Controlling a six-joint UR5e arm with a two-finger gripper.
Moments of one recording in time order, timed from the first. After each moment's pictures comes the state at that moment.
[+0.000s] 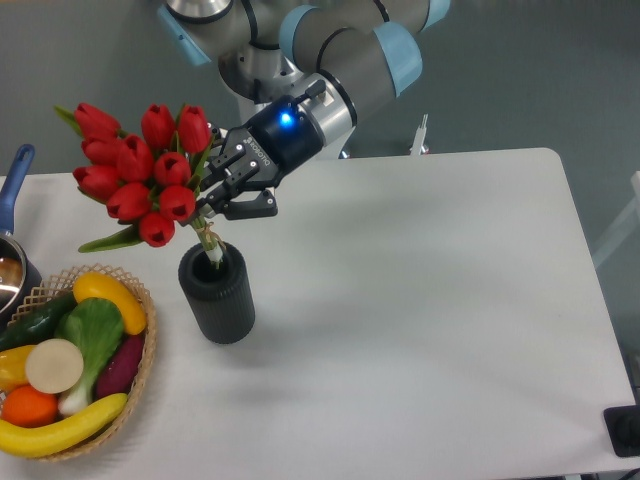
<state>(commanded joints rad) 2.58 -1.64 -2.01 -0.76 0.17 1.09</state>
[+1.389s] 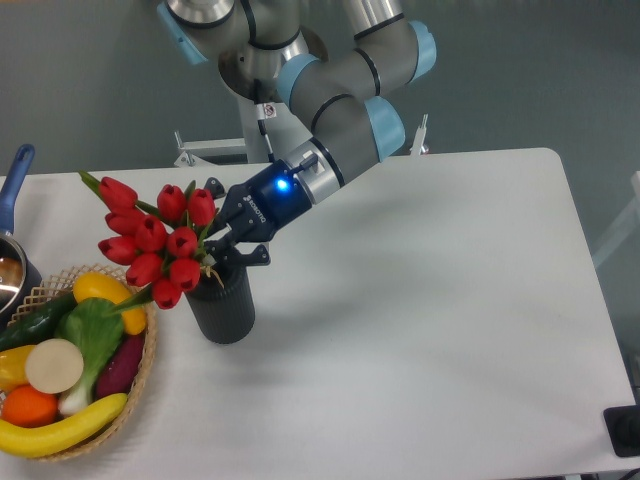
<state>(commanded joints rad) 2.56 -1.77 -2.08 -0.76 0.23 1.23</state>
